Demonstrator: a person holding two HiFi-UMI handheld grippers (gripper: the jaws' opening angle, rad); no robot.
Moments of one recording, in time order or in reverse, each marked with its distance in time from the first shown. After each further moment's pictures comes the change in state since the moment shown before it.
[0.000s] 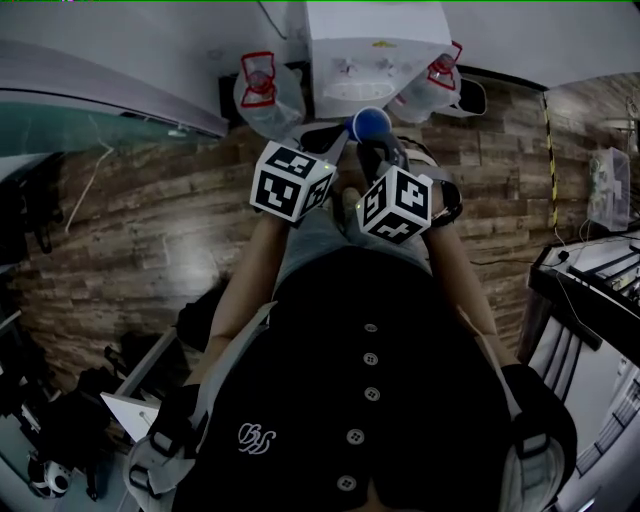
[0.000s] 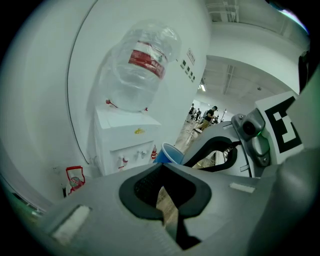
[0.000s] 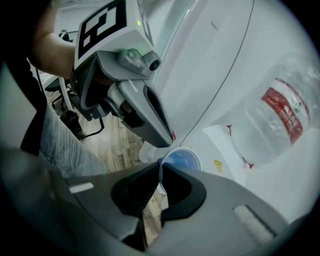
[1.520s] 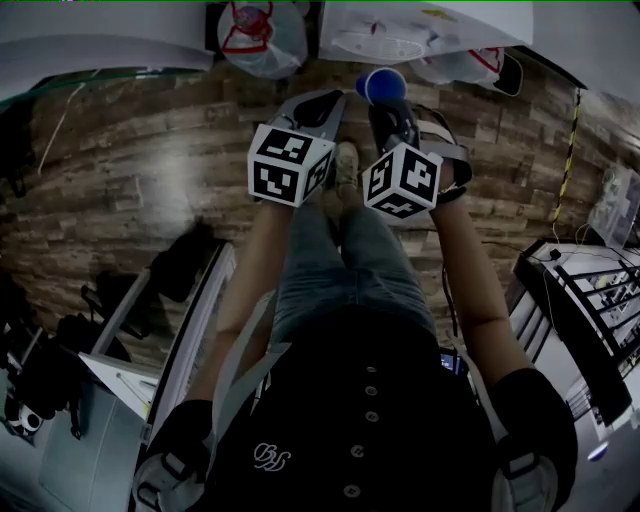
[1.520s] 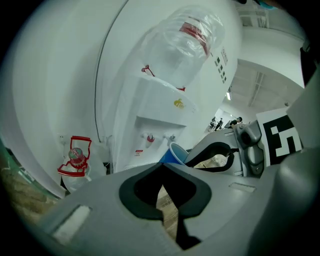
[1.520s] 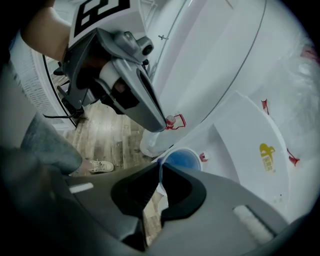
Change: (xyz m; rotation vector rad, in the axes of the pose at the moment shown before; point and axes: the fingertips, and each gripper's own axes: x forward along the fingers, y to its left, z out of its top) left arm 0.086 0.087 -0.083 -0.234 -0.032 0.164; right arm 0.140 -0.006 -0.072 -0.135 0.043 0.069
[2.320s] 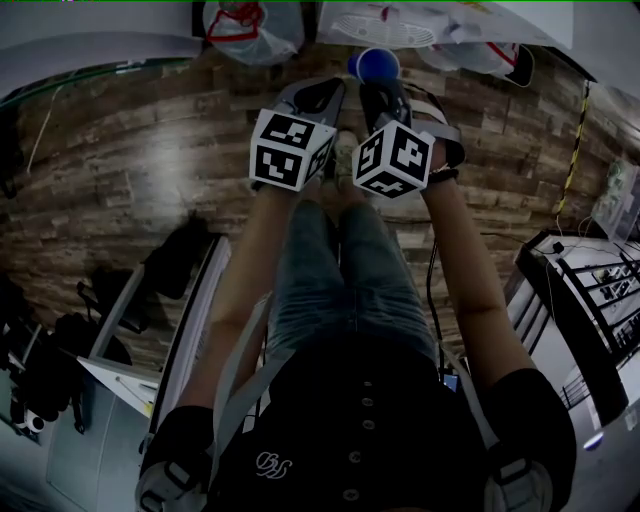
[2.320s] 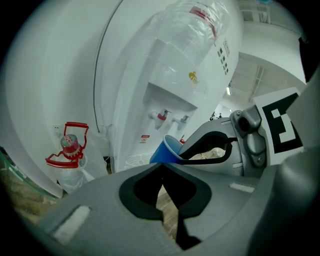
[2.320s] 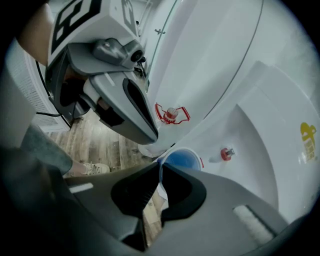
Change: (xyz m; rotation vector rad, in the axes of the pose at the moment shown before) left arm 0.052 0.039 -0.052 0.015 0.050 -0.010; right arm 0.076 0.007 -0.008 0.040 0.003 0.001
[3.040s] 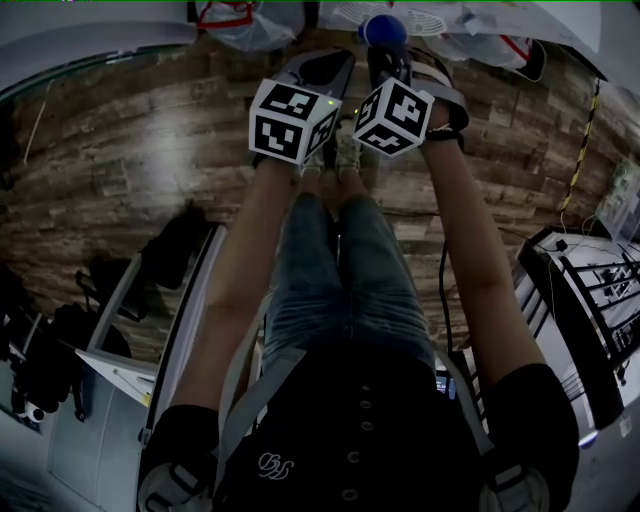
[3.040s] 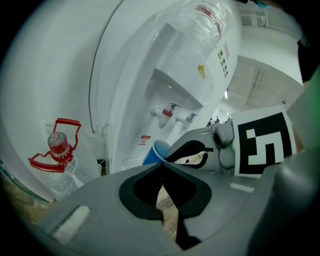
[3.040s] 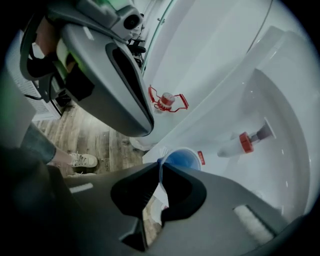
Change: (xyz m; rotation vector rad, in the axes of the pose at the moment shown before) left arm 0.040 0.014 0.003 -0.002 -0.042 -0.034; right arm 0.069 -0.025 -0.030 -0.045 0.059 -0.051
